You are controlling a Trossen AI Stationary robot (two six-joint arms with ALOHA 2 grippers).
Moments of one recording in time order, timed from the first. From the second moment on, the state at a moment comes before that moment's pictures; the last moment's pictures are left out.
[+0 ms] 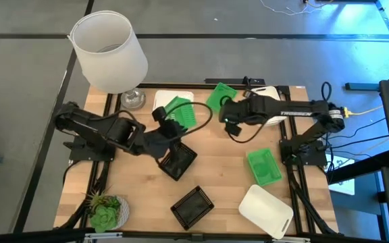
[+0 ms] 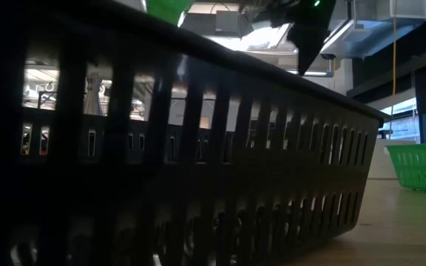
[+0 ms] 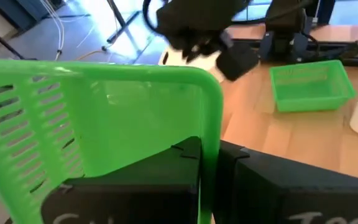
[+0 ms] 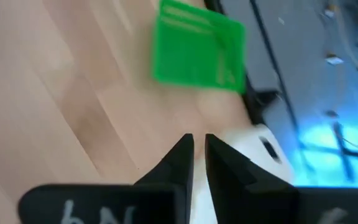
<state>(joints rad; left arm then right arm) -0.36 1.52 1.69 -0.81 -0.83 -0.26 -0.07 1.58 1.48 -1.27 0.58 0.30</state>
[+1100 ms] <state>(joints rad) -0.42 1.52 1.69 -1.07 -0.93 -0.44 -0.54 1.67 1.05 -0.22 0.10 0.44</state>
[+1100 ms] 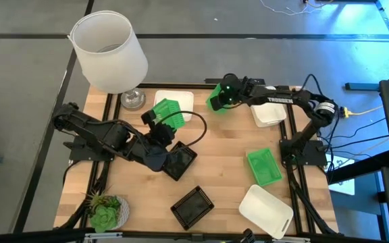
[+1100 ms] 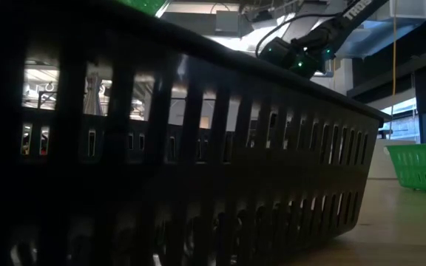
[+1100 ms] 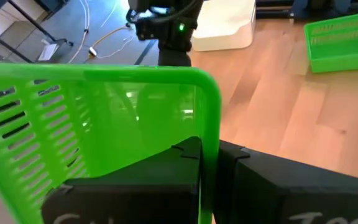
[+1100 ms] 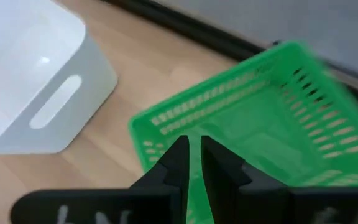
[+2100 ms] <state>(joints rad) -0.42 1.52 1.69 -1.07 -0.90 -0.45 -0.36 1.79 1.05 -0.35 -0.21 0.46</state>
